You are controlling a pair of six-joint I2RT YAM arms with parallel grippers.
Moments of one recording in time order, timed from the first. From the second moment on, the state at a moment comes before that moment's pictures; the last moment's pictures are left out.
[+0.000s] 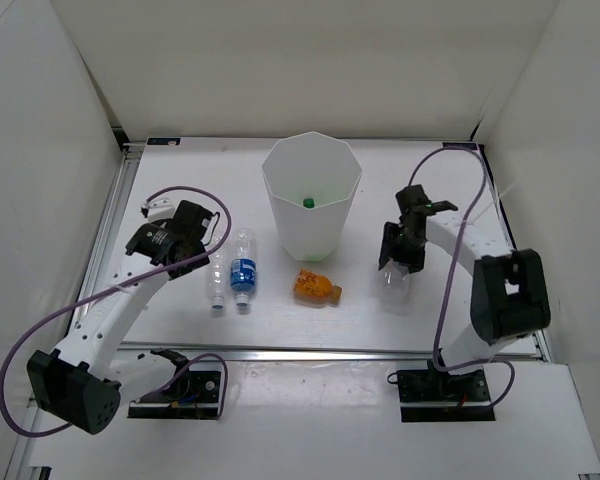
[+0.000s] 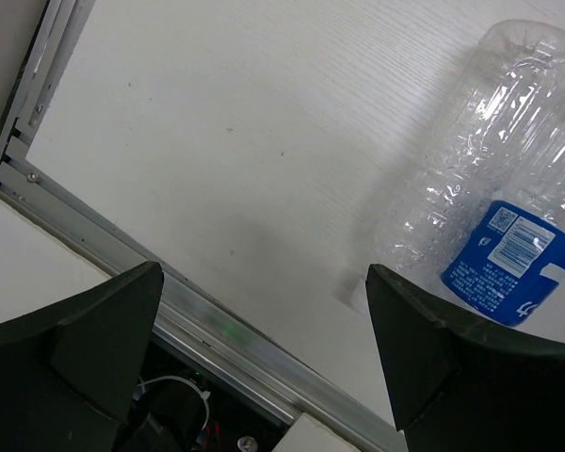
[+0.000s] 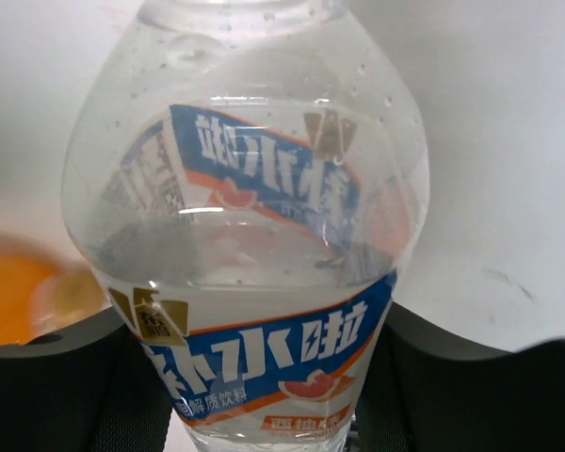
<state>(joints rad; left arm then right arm) -0.40 1.12 1.10 -1.19 -0.64 -0.76 0.29 1.64 1.05 -0.77 -0.07 0.42</state>
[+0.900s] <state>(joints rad) -0.37 1.27 1.09 -1.00 -0.43 -0.62 0.50 1.87 2.18 -0.93 -0.25 0.47</state>
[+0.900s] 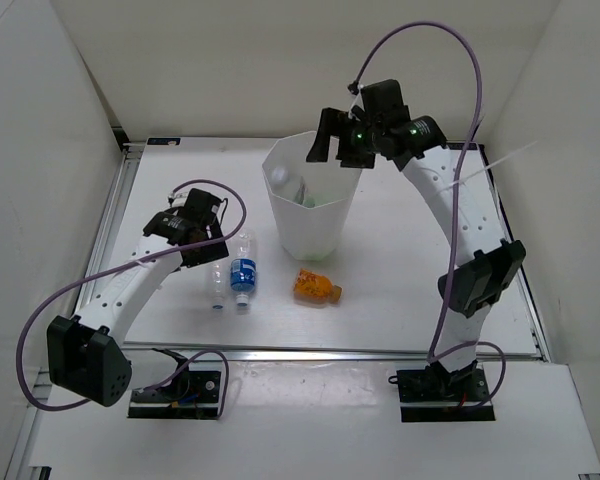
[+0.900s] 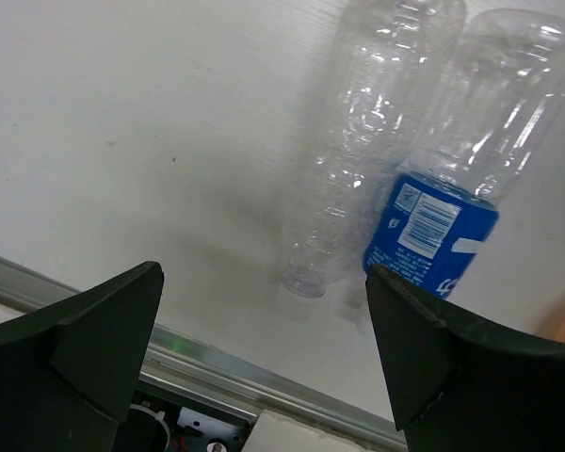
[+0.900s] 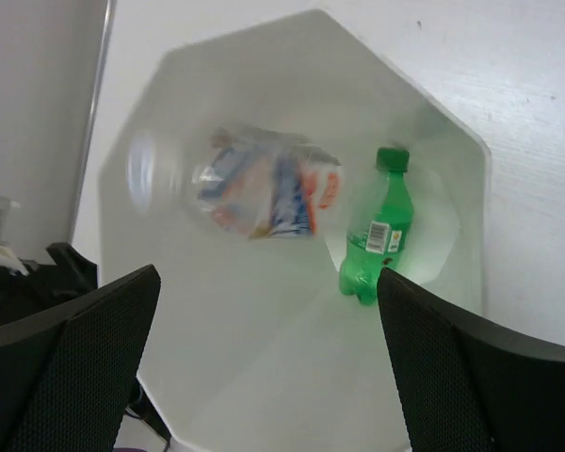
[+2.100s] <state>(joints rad) -0.15 1.64 0.97 -0.59 -0.01 -0.49 0.43 1.53 2.11 -1.10 -0.29 0.43</state>
